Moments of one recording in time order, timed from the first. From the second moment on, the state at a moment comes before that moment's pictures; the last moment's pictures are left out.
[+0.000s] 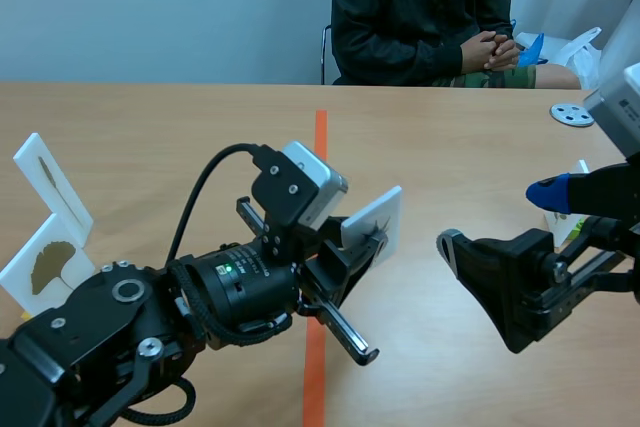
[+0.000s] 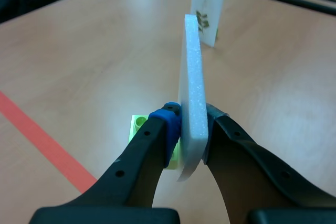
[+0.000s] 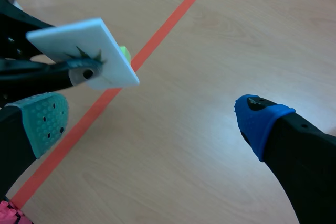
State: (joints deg) left arm 7.9 -12.6 28.7 88.4 -0.7 -22.9 -6.8; right arm -34.4 27.0 10.0 118.2 27.9 29.6 -20.1
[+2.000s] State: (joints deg) left arm 26.4 -9.5 -8.7 82.6 -11.0 -14.7 -11.2; right arm -34.4 27.0 10.0 118.2 27.9 29.6 -20.1
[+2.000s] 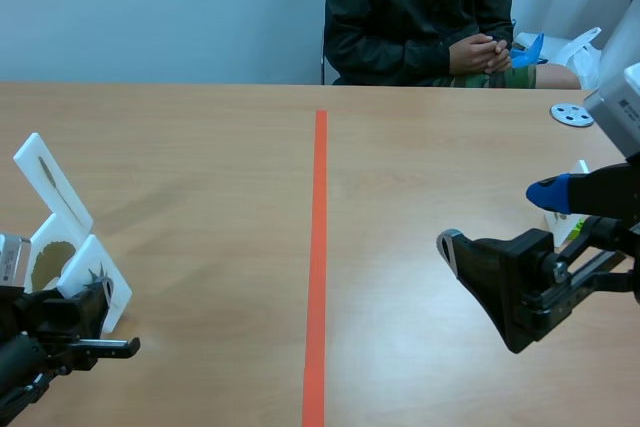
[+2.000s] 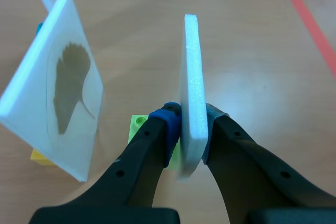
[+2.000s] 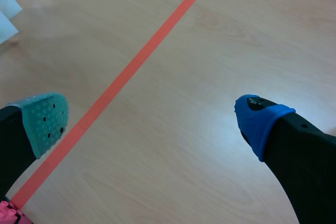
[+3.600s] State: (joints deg) left arm 24.1 -9.4 -10.0 76.0 -11.0 -14.9 -18.5; right arm -34.4 27.0 10.0 118.2 27.9 29.6 -20.1
